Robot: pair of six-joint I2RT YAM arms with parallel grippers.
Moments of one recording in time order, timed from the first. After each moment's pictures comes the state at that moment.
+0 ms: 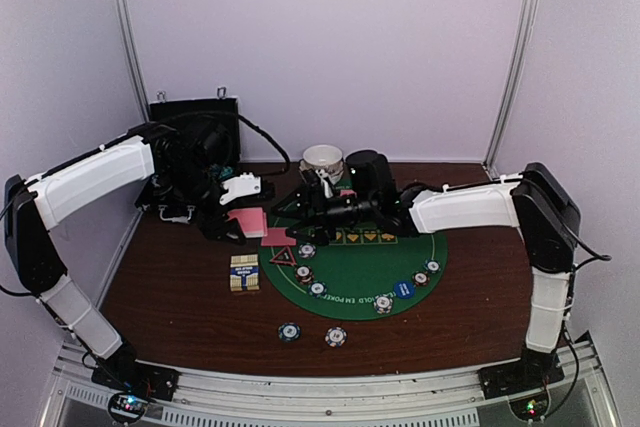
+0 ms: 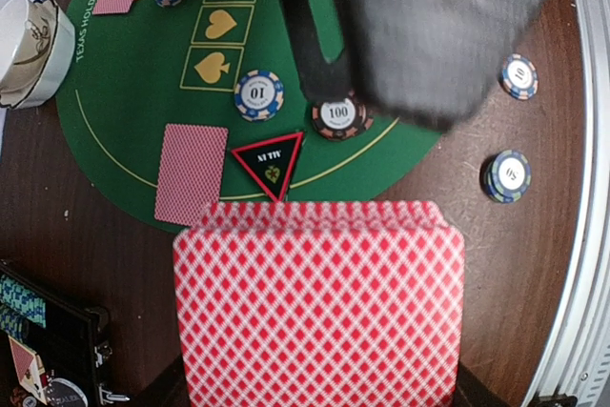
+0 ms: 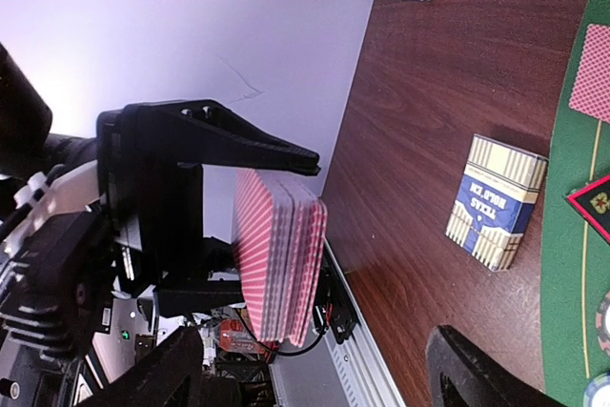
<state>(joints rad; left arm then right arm) -0.57 1.58 1.44 -1.05 0.28 0.79 0.83 1.95 1.34 0.32 -0.71 1.13</state>
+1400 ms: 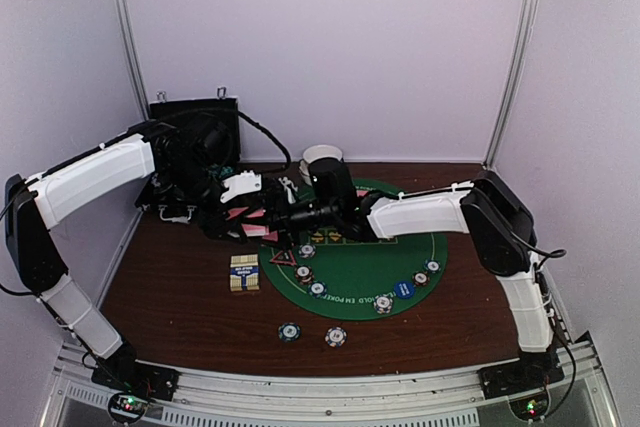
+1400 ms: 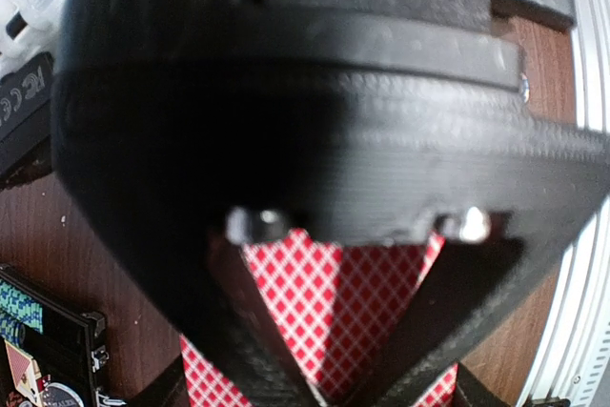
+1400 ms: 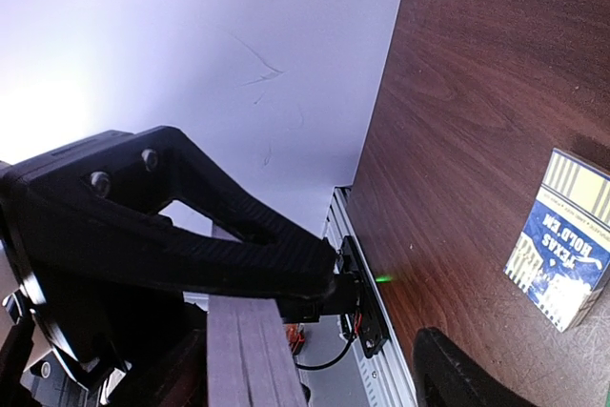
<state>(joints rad) -0.57 1.59 1.47 -1.06 0.30 0.78 0.90 2.23 1.63 0.38 -0.77 1.25</state>
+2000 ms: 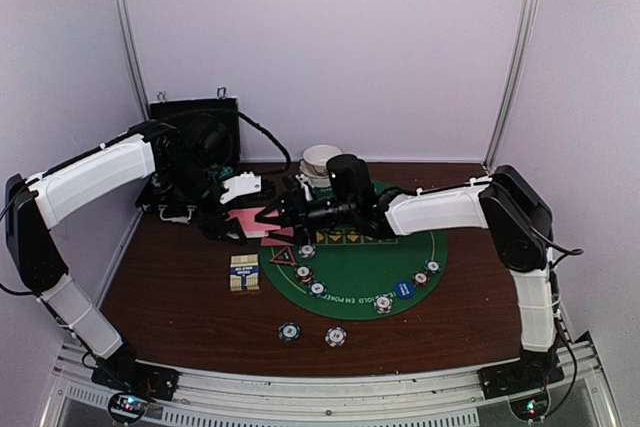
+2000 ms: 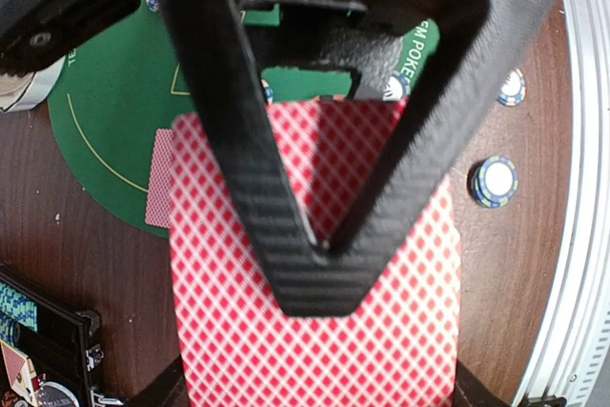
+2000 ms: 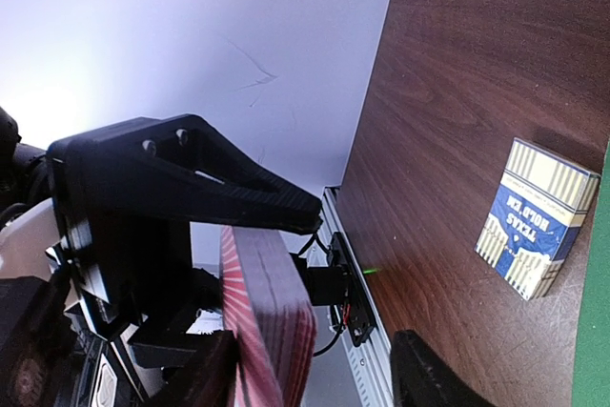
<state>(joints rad) -0.57 1.59 1.47 -1.07 0.30 0.78 0.86 2.13 1.50 0.40 -0.78 1.22</state>
